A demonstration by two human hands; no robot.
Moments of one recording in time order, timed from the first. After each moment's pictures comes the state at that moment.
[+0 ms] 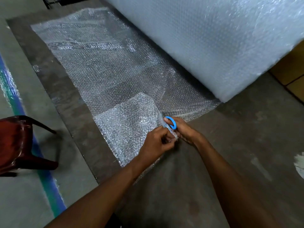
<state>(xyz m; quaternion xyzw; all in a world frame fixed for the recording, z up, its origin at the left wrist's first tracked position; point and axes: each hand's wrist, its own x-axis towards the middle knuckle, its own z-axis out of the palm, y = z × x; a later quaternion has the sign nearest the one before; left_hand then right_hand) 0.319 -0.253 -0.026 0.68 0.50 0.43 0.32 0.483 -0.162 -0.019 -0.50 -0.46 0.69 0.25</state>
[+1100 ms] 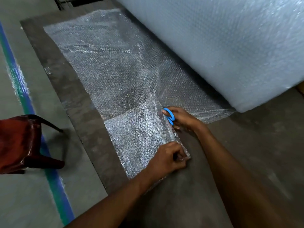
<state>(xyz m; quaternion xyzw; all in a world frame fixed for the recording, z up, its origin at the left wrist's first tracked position) 0.307 -0.260 -0.029 0.71 0.45 0.39 0.37 0.430 -0.091 -0.003 -0.50 -0.55 0.64 0.19</state>
